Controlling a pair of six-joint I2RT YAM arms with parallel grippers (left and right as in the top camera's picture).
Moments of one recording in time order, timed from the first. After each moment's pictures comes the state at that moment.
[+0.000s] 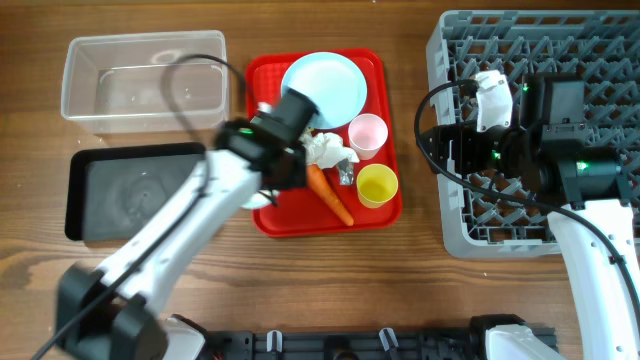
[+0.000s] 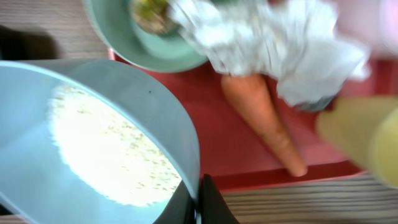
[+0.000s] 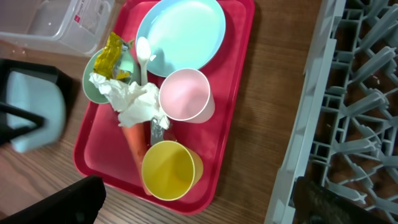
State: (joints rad) left arm -0.50 1.56 1.30 -1.04 -0.05 -0.52; right arm 0.06 1.24 1.24 -0.94 -0.38 -0.05
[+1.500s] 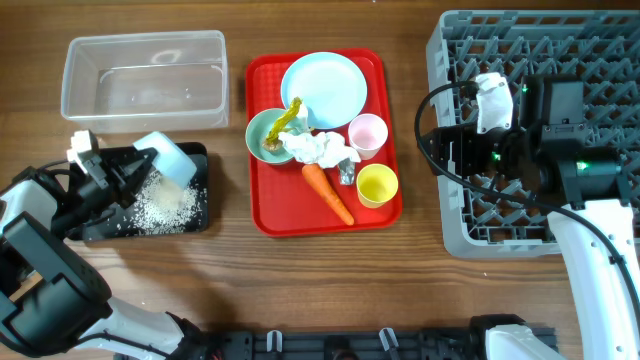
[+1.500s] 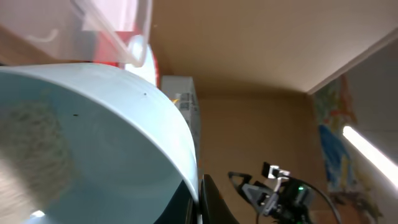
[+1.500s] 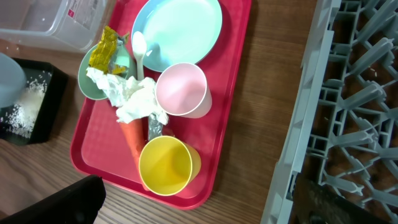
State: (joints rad) left arm 0.72 1.81 1.02 -1.01 1.50 0.27; right arm 0.06 1.24 1.24 -0.95 -0.37 -0.05
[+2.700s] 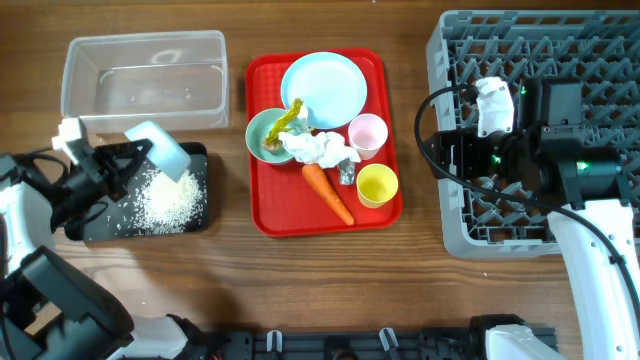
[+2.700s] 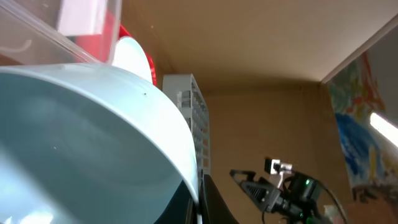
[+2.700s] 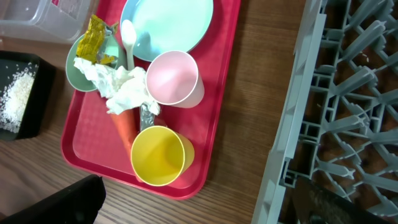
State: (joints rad) left arm 0.70 1.64 1.06 -1.01 1.44 0.16; right arm 0.06 1.24 1.24 -0.99 -0.34 -0.06
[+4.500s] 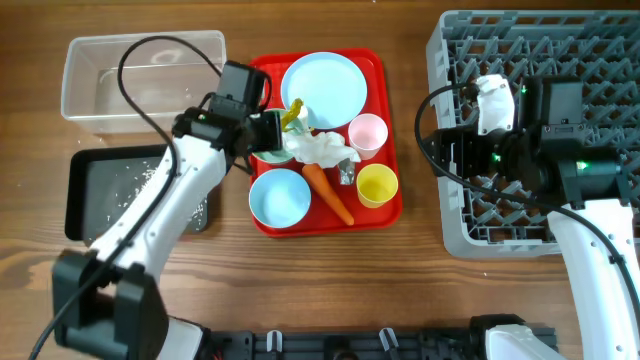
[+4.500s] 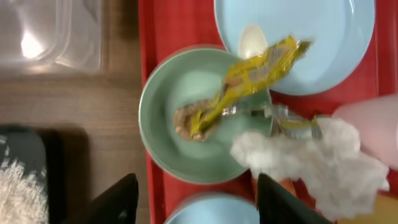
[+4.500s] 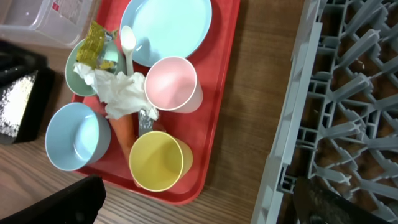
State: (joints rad) left arm -0.33 1.62 1.24 -0.69 -0.04 -0.36; right arm 0.06 1.24 1.24 -0.97 -0.34 -0.06
